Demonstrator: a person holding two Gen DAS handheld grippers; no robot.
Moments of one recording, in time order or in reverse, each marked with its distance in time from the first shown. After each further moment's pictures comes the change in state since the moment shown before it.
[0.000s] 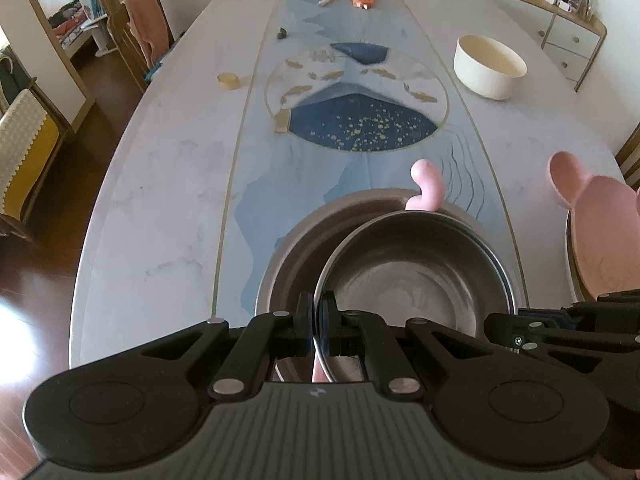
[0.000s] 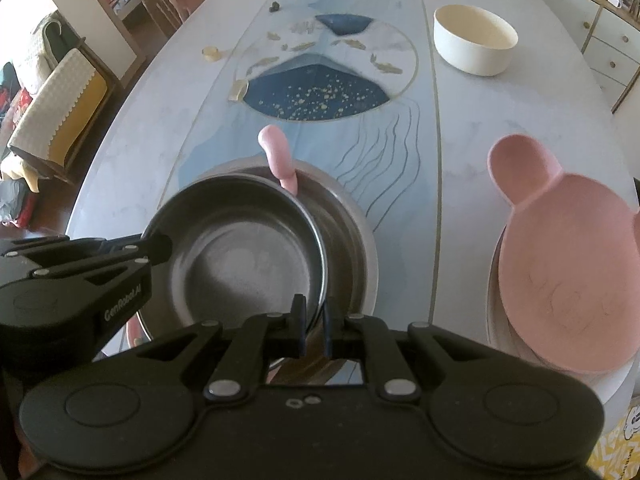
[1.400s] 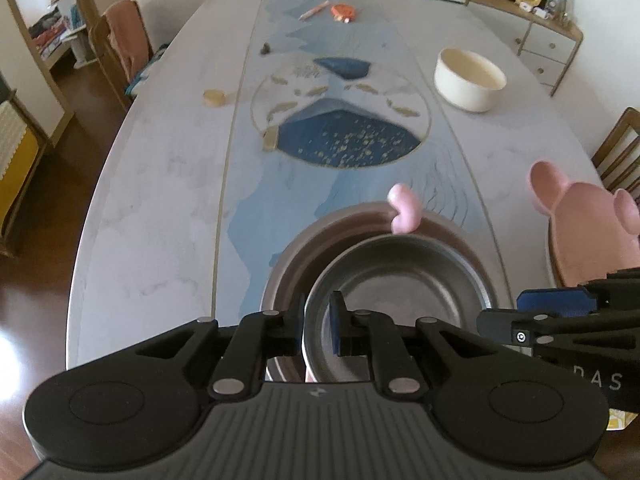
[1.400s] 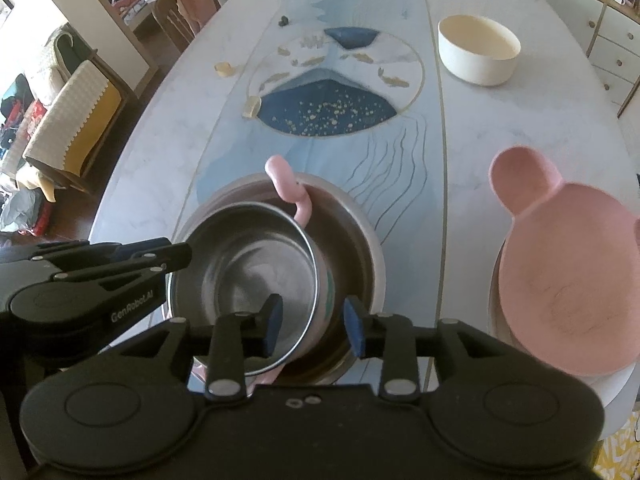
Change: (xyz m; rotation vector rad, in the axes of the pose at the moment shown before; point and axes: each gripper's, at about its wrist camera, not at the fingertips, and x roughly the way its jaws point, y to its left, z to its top) left arm -0.013 0.013 0.008 0.036 -0.042 -0.076; right arm -0.027 -0.003 0.006 0.008 -0.036 0.057
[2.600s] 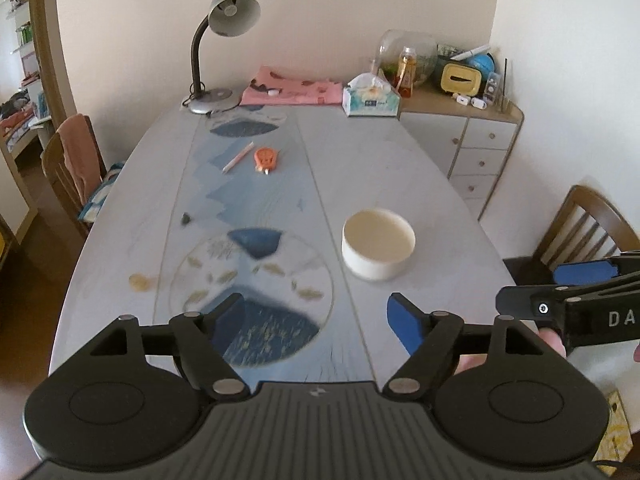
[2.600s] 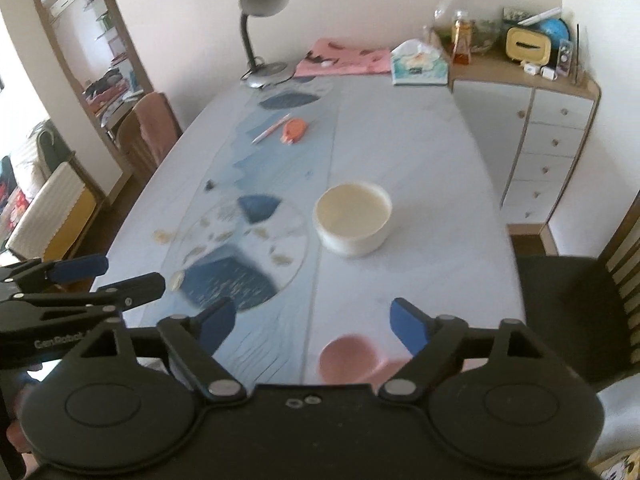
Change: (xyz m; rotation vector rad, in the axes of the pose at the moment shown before) left arm -0.048 -0.091 0.133 0.064 -0.296 -0.094; right arm -0.100 -0.125 0.097 0.040 -0.313 -0.086
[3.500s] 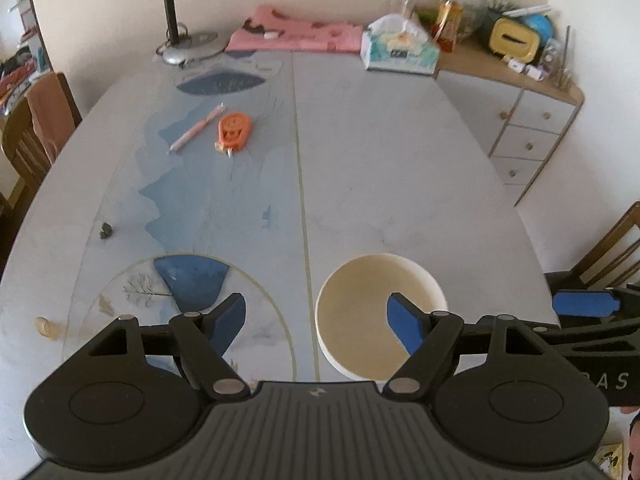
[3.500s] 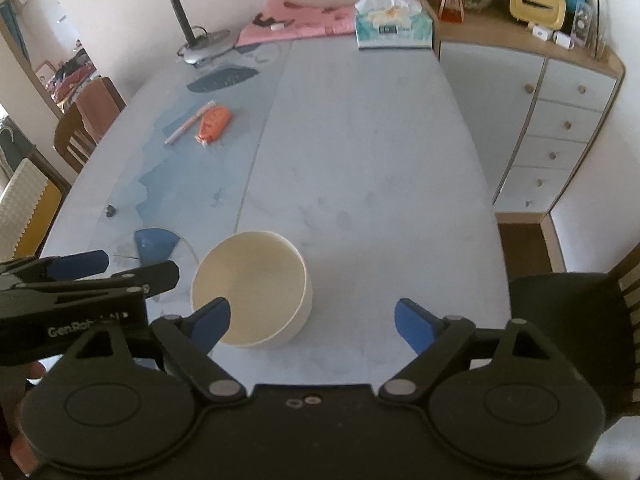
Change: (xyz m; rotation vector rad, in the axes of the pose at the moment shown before) left arm 0.215 -0.042 0.084 -0.078 0.190 0.055; right arm 0.169 -0.105 0.092 0.031 0.160 -0.008
